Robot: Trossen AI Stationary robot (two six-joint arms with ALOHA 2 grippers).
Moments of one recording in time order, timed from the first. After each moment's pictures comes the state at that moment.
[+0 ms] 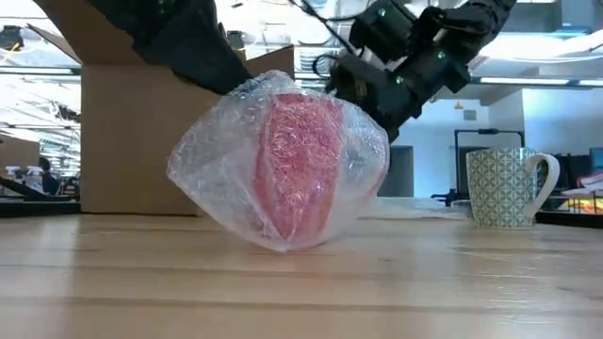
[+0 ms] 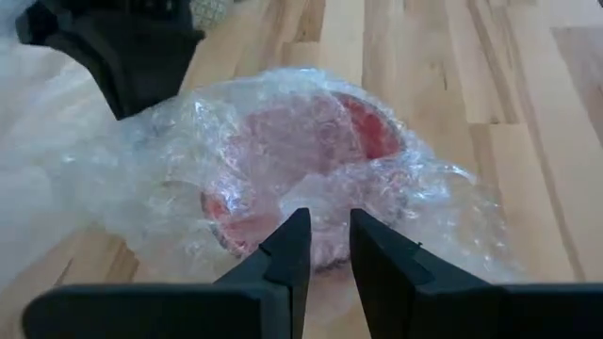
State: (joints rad) left arm -0.51 1.64 0.98 -0.14 -0.59 -0.37; right arm 0.00 1.67 0.92 0.11 -0.08 0.42
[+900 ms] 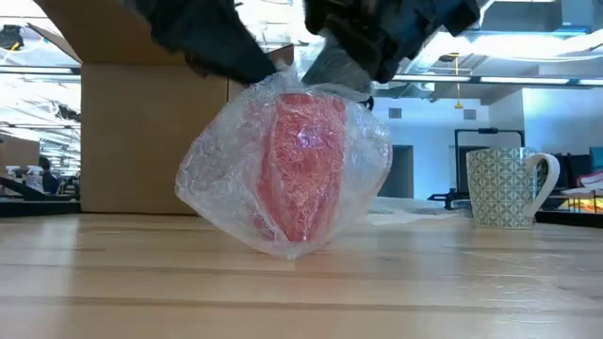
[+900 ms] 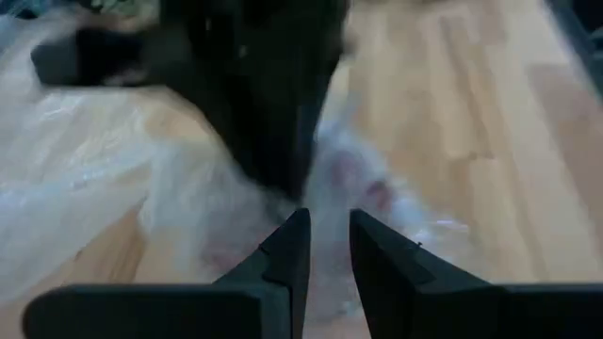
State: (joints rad) left arm -0.50 1.63 1.04 -0.12 -0.54 -0.33; right arm 0.22 1.83 1.21 -0.18 -0.02 0.34
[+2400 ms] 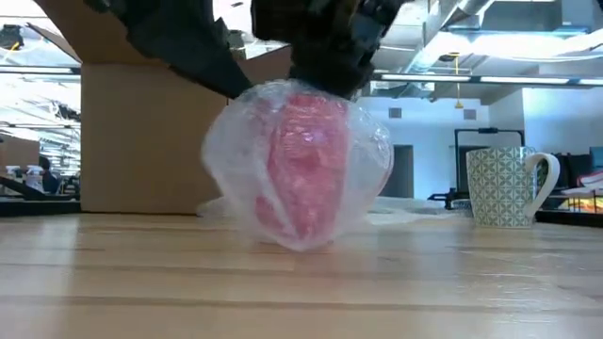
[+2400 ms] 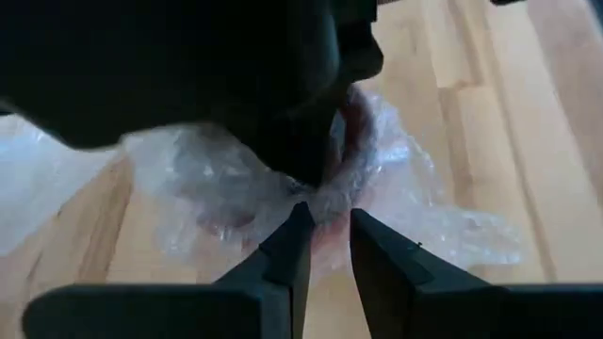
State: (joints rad) left arm -0.51 1.62 1.04 -0.34 -0.48 -0.38; right arm 0.22 2.10 1.58 -0.59 -0.03 0.14
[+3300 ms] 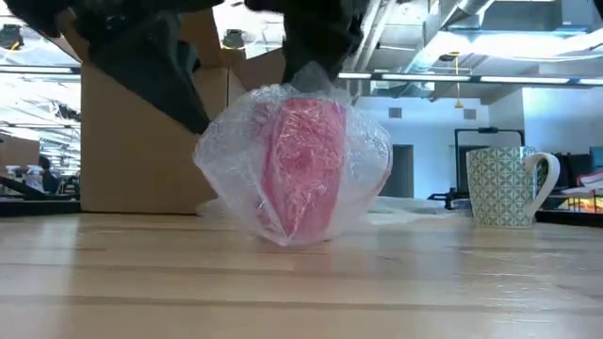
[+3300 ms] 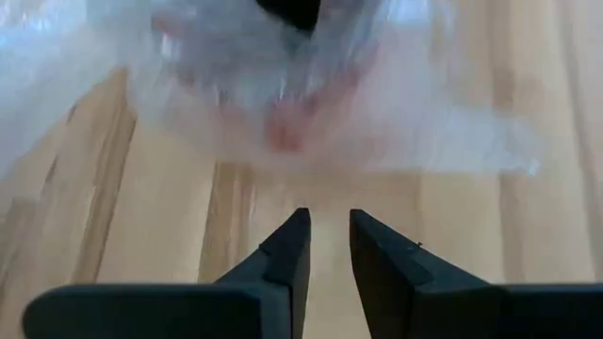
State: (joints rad) left arm -0.54 1.60 1.04 -0.55 -0.47 -0.50; right arm 0.22 2.11 1.75 -0.79 0.01 0.14
